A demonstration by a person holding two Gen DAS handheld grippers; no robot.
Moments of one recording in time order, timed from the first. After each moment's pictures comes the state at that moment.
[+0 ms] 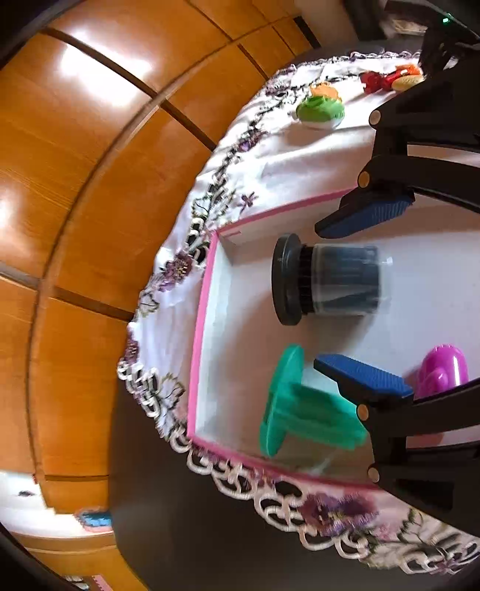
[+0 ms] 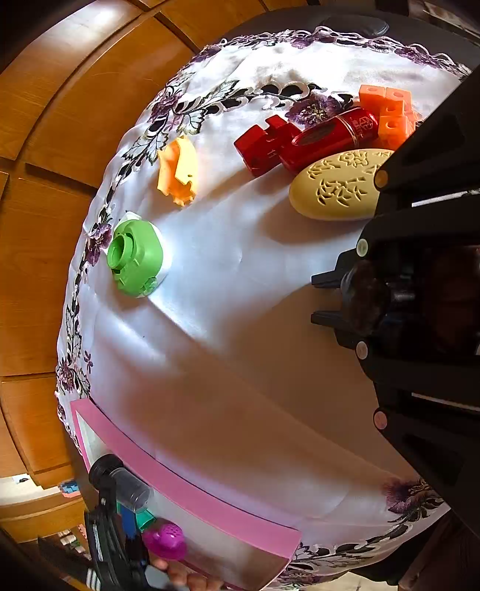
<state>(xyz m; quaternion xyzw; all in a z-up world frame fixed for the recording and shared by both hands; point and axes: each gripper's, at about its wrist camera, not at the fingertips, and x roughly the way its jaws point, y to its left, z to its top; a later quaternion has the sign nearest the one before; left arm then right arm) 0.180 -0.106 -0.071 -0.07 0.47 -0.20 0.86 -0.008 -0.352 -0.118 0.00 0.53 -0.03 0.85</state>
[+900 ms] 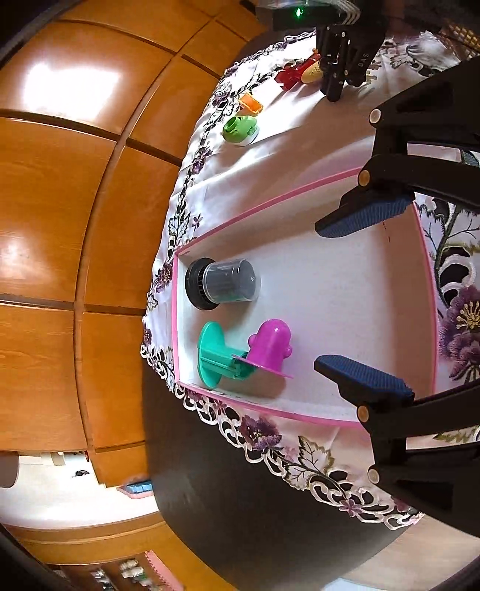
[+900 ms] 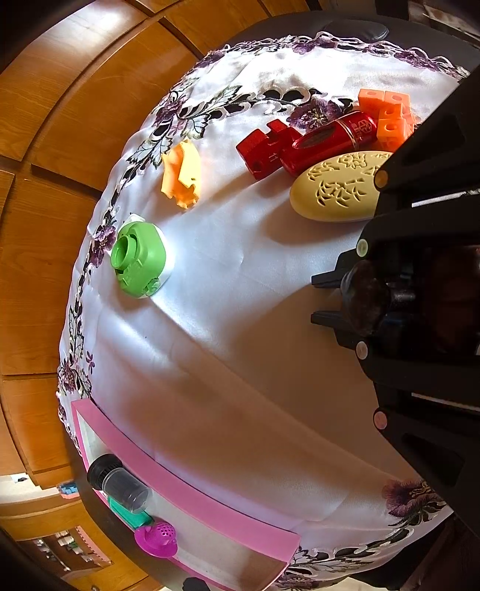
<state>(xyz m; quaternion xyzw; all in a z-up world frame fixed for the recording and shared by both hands) 0.041 -0.077 -0.052 0.02 0.41 -0.17 0.90 -0.009 -0.349 -0.118 -0.01 0.52 -0.04 0.85</state>
